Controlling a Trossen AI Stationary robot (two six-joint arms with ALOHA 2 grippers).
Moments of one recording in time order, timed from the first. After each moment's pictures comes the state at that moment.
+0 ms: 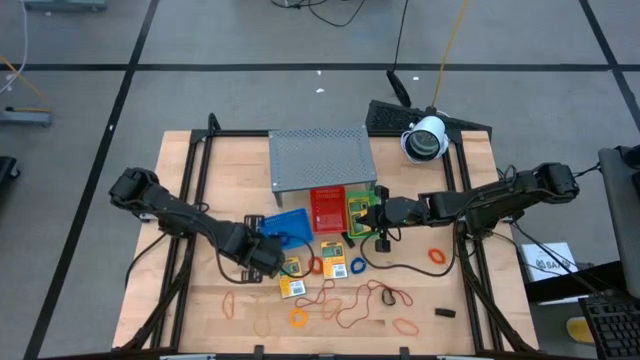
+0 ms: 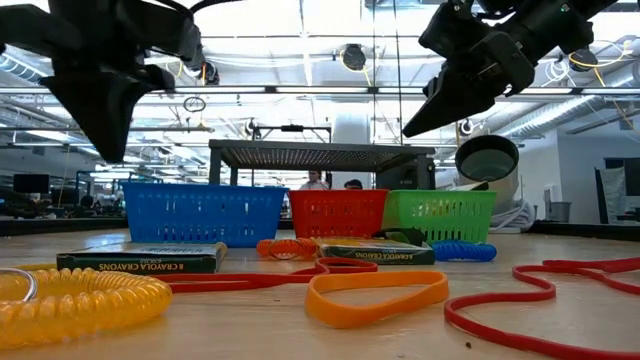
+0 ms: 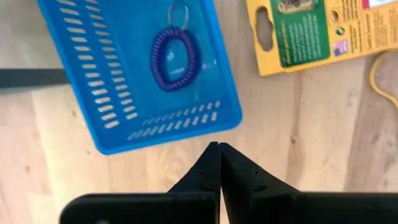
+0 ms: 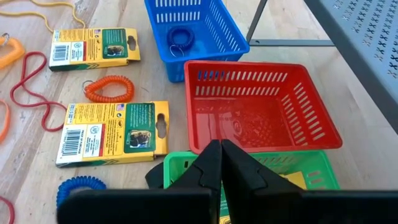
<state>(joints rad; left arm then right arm) -0.42 1.60 1.14 -1.08 -0.20 -0.40 0.11 1.26 0.66 -0.02 0.16 -0.01</state>
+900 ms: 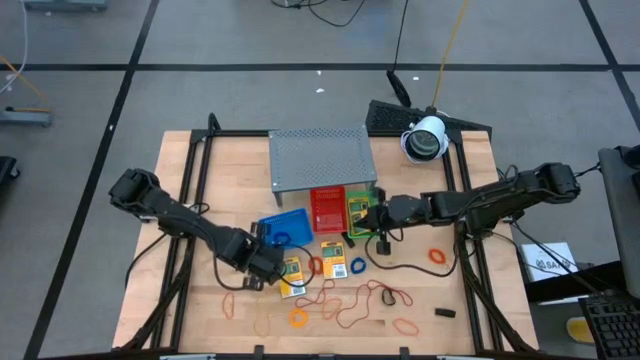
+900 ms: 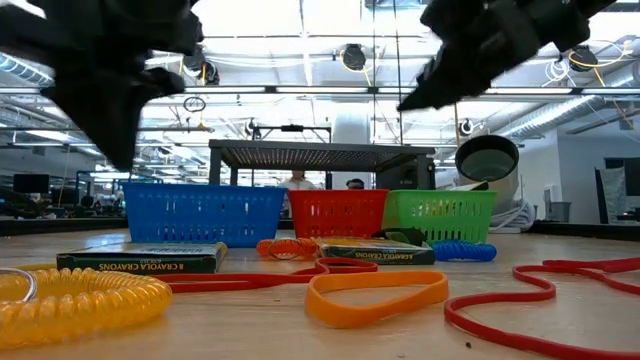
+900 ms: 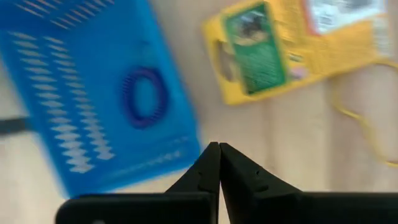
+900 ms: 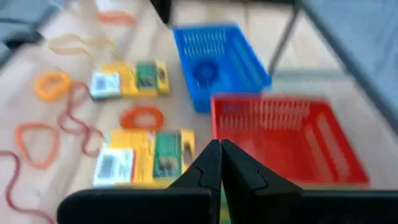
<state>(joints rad) -0.45 1.61 1.09 -0.92 -0.23 -0.30 0.11 1.24 0.66 0.07 0.06 -0.02</state>
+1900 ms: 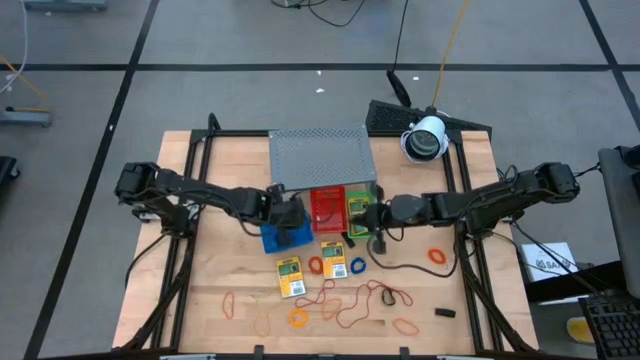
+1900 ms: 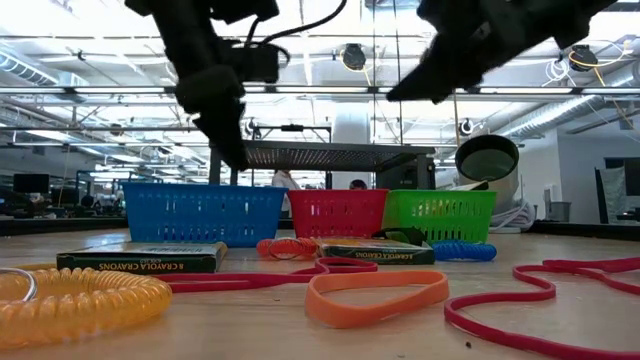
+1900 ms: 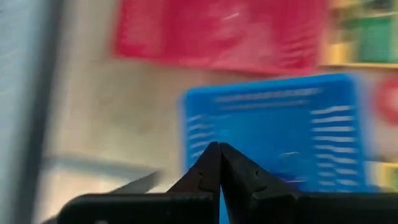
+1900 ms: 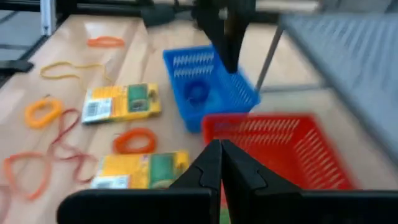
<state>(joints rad) -0.08 1.60 1.09 -0.63 -0.26 -0.19 0.14 1.25 0.66 0.14 0.13 0.03</state>
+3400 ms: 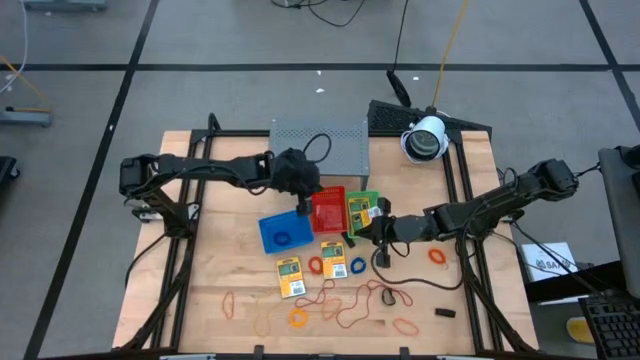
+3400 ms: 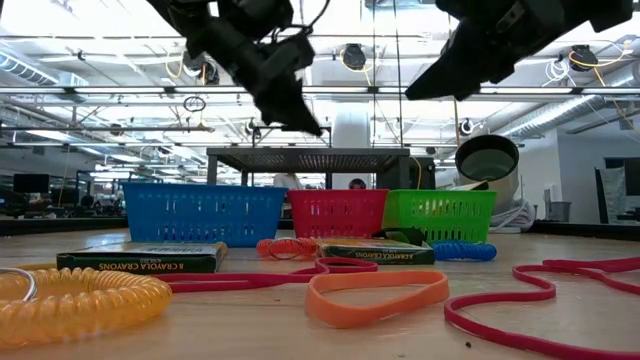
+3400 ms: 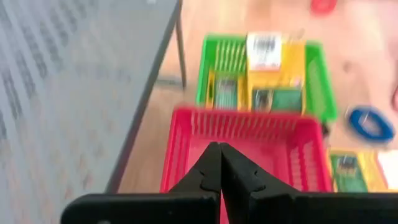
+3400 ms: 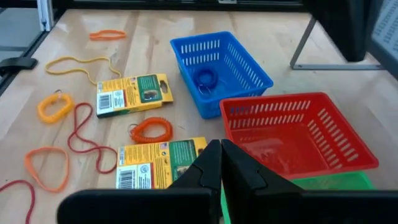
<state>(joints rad) 0.22 1.60 1.09 -0.16 0.08 0.05 0.29 1.25 0.66 0.07 0.31 0.17</state>
